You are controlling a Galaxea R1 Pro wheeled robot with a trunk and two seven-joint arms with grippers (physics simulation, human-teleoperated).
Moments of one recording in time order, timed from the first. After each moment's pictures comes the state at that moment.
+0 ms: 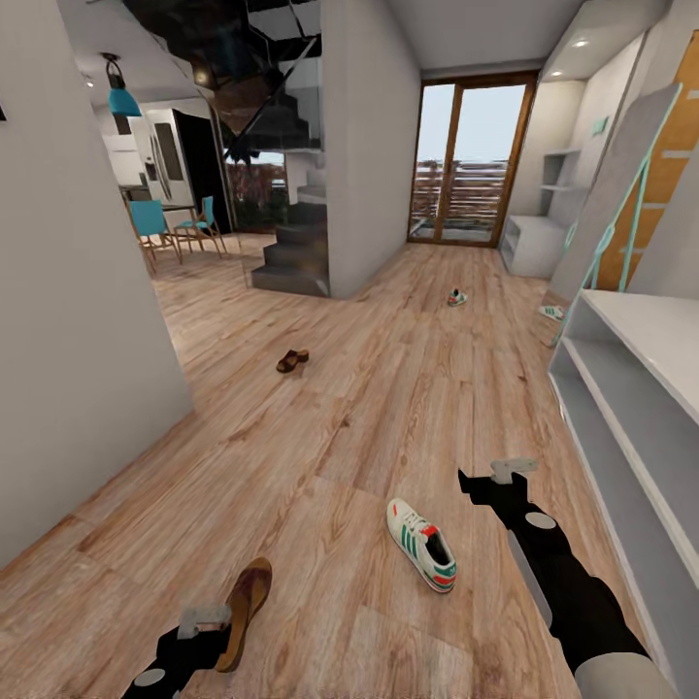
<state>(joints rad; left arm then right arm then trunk) -0.41 0.08 0.04 -0.34 -0.01 -0.11 -0.01 -0.48 -0.10 0.00 -1.10 0.00 0.29 0.00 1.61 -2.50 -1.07</state>
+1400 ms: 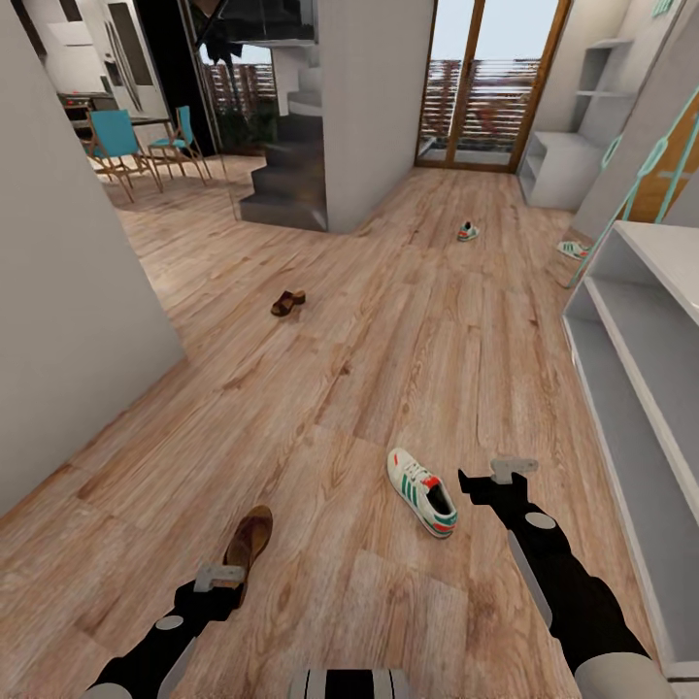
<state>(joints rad) -0.52 0.07 0.03 -0.34 -0.08 -0.06 -0.02 -0.48 -0.10 0.00 -1.10 0.00 0.29 0.00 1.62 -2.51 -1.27</state>
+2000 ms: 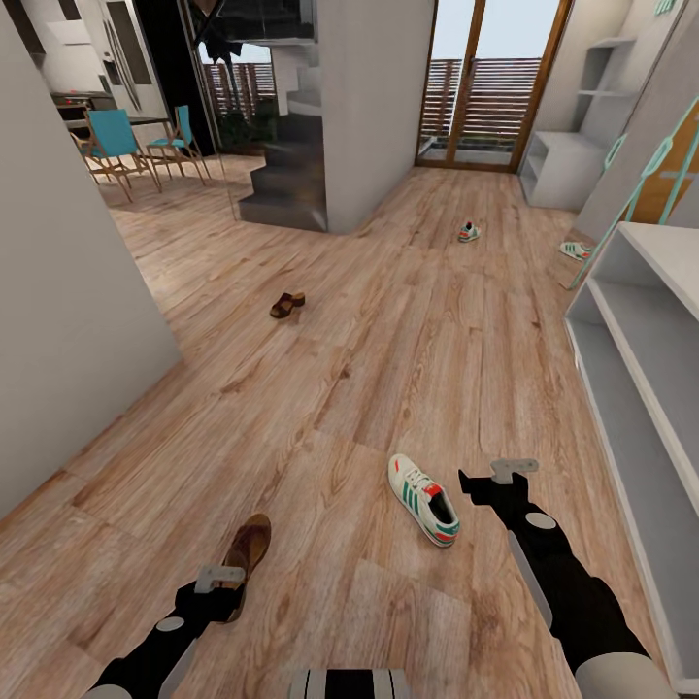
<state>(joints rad) -0.52 0.06 0.03 -0.34 -0.08 -0.07 -0.02 -0.48 -0.10 0.00 -1.10 0.01 0.29 0.00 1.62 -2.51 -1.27</state>
